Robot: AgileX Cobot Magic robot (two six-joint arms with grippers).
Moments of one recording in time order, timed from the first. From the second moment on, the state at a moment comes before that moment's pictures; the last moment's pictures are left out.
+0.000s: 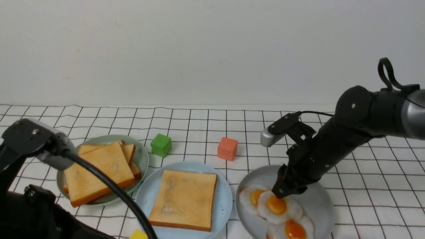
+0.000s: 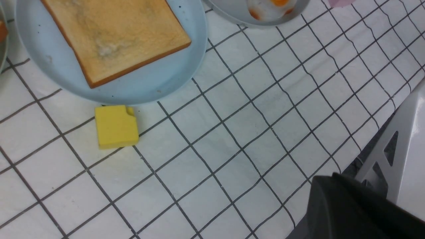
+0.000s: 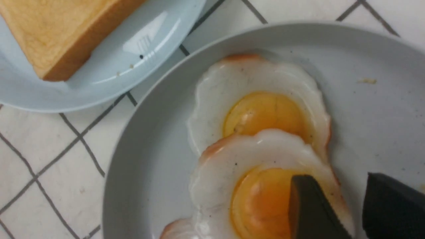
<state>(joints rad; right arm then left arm) 0.30 1.92 -1.21 0.54 0.73 -0.86 -0.37 0.85 -0.79 -0.51 1.01 0.33</state>
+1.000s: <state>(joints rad) 0.30 1.85 -1.22 0.44 0.77 -1.03 -0.37 0.85 -0.79 -0.51 1.01 0.33</state>
